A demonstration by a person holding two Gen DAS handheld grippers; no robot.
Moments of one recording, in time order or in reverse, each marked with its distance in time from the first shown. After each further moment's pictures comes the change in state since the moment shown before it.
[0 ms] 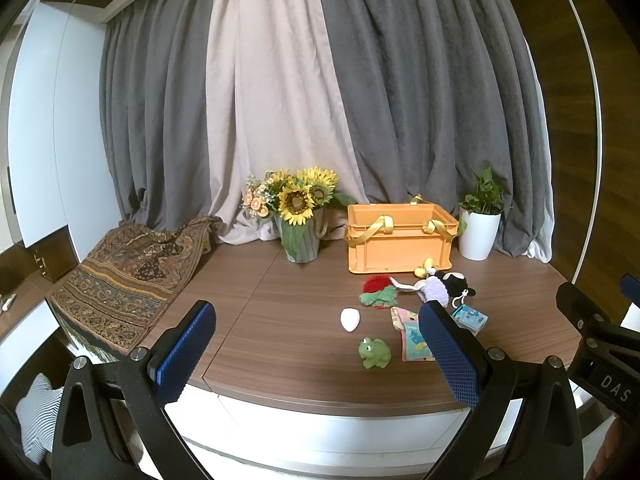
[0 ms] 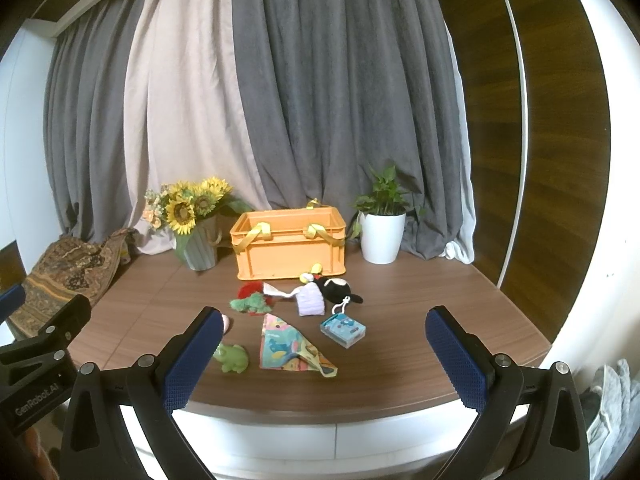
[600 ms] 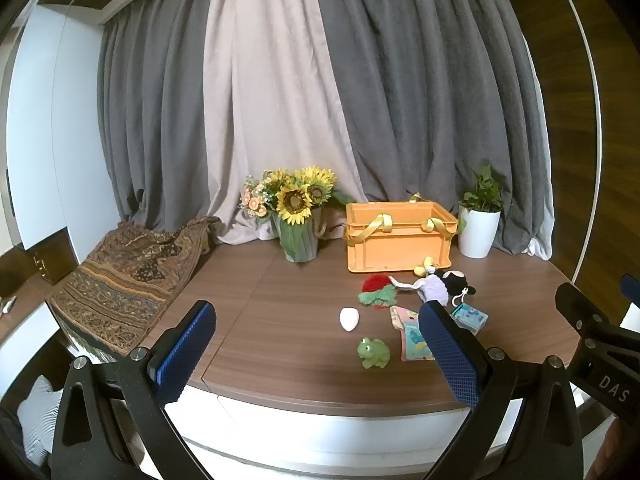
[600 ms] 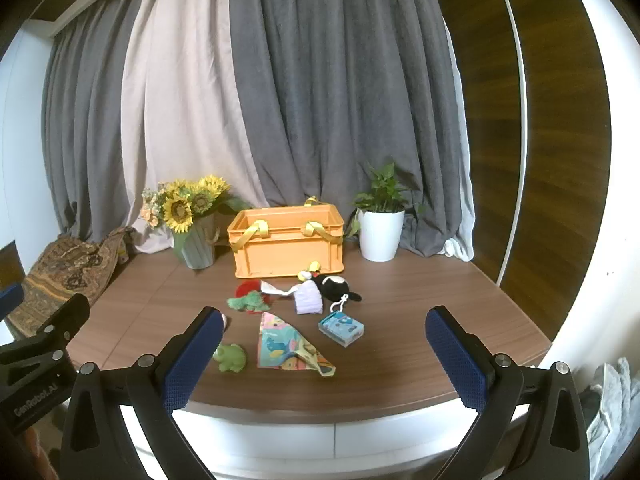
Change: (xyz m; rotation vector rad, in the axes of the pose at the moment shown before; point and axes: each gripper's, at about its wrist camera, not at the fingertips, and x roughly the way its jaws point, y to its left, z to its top) left arm 0.001 -0.001 0.004 0.005 0.006 -0.002; right arm 0.002 -0.001 -0.001 0.003 0.006 -0.001
